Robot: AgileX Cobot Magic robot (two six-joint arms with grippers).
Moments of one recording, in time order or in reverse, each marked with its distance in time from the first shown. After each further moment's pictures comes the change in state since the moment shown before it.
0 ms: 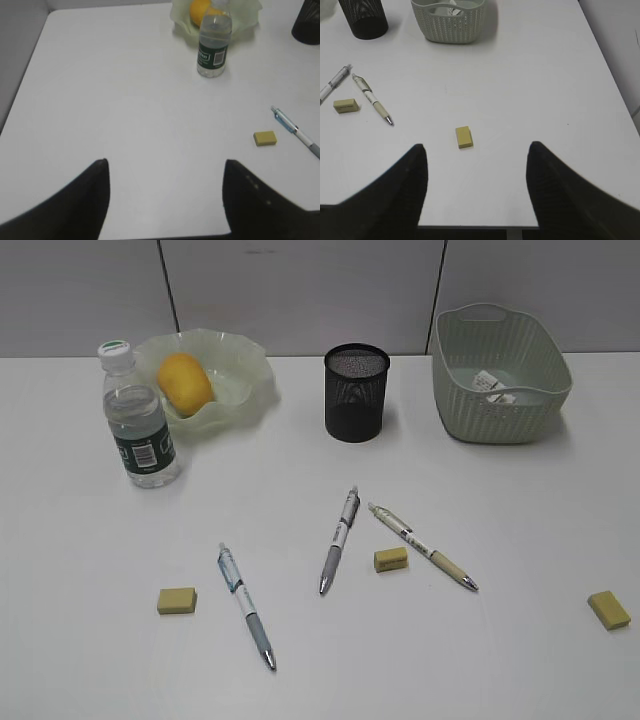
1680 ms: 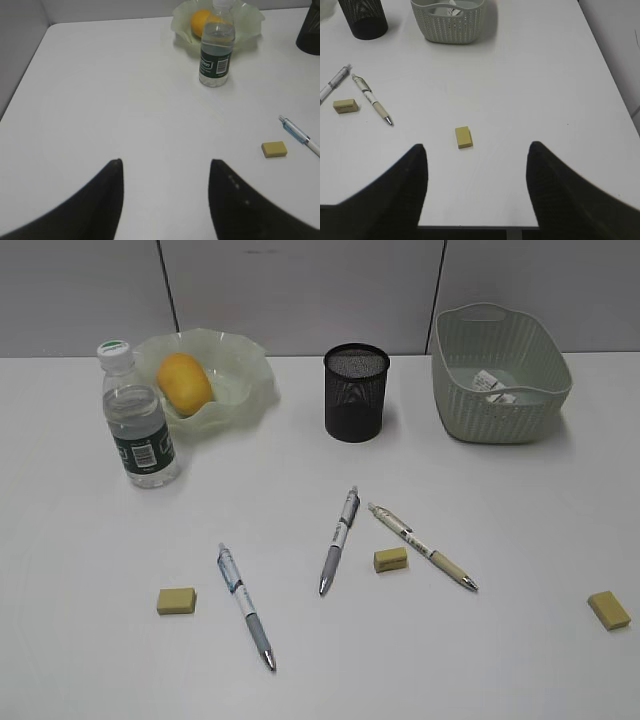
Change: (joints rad) left arm 0.000 -0.121 0.186 -0.002 -0.145 0.001; right arm 0.000 0.000 0.000 0.000 0.000 0.000
